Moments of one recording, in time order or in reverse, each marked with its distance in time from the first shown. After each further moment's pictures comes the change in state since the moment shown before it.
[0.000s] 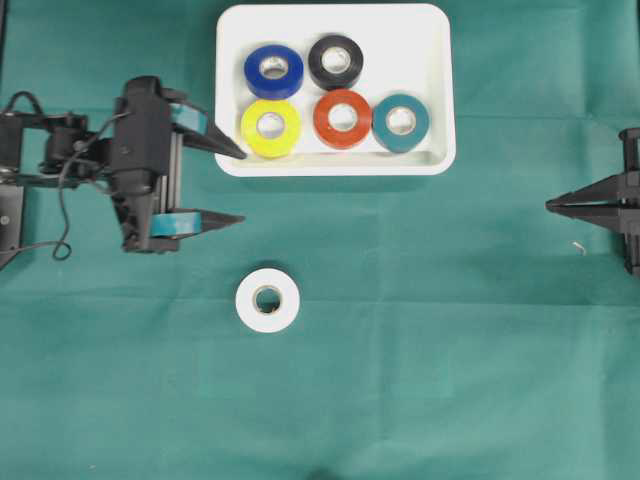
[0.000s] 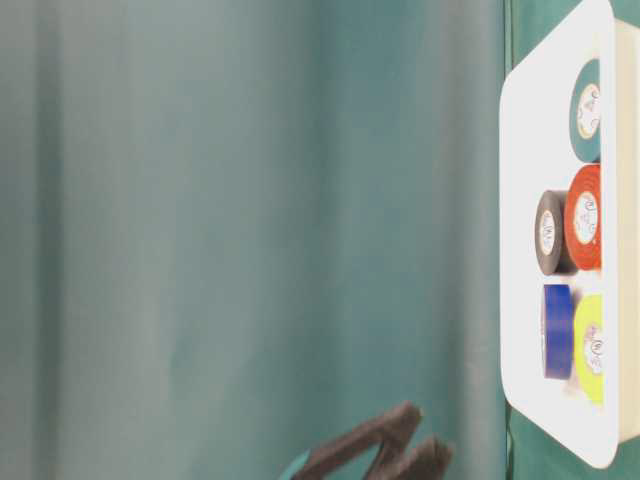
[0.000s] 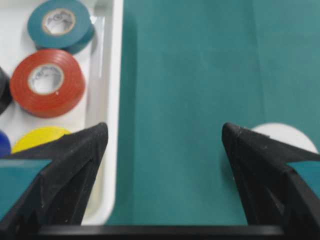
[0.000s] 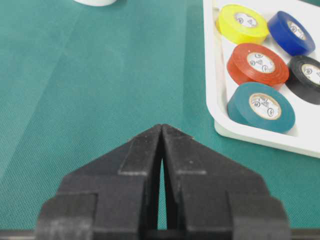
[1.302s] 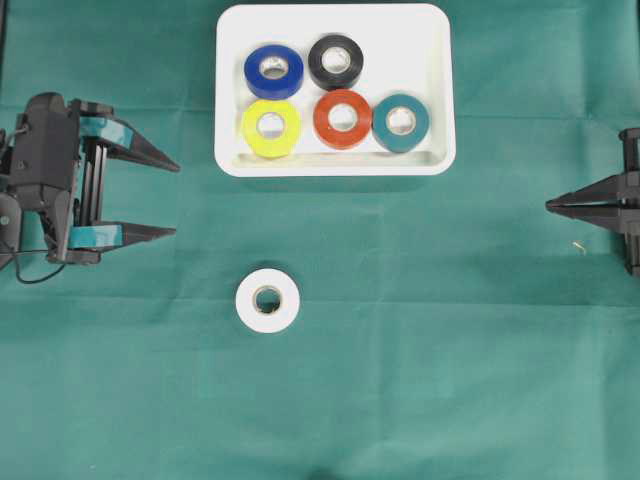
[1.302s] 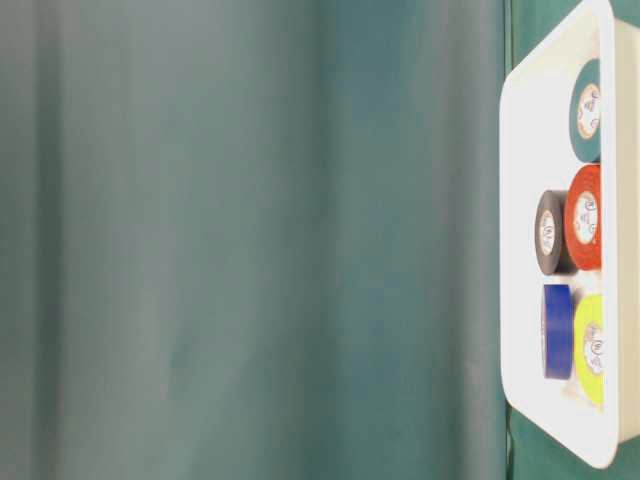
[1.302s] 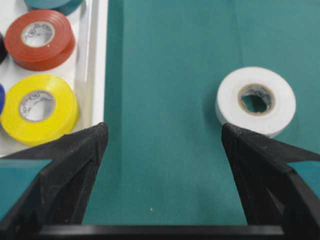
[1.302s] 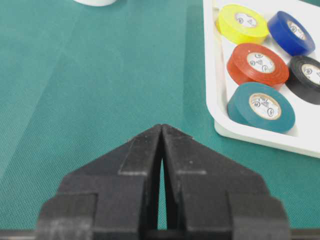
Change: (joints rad) left arm -0.031 -0.242 0.224 0.000 -0.018 -0.006; right arm 0.000 0.000 0.000 0.000 0.002 0.000
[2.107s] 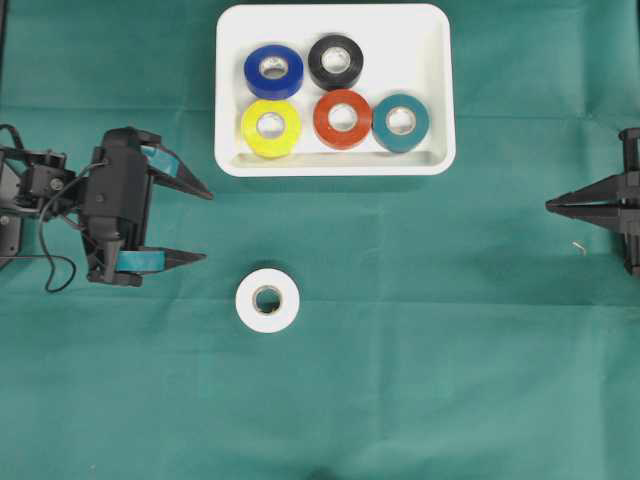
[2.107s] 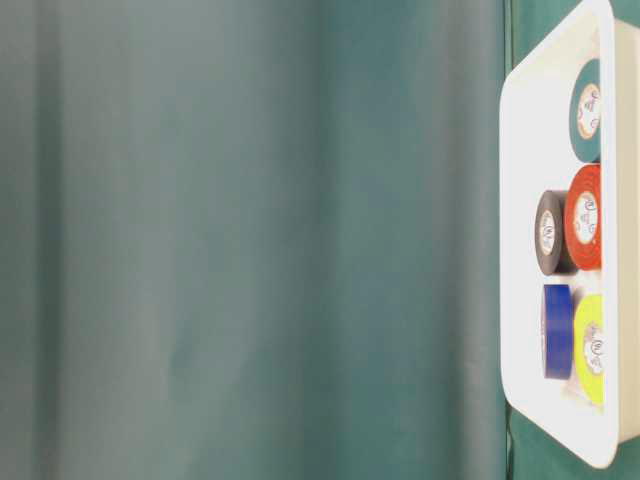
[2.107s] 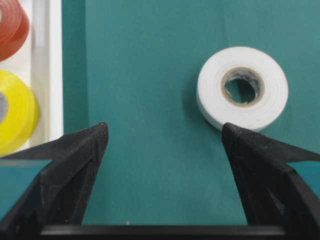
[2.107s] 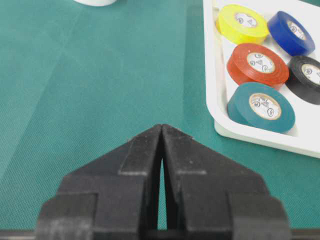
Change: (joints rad) left arm -0.057 0.244 -0.107 -0.002 0.000 0.003; right arm 0.000 0.000 0.000 0.000 -0.002 0.000
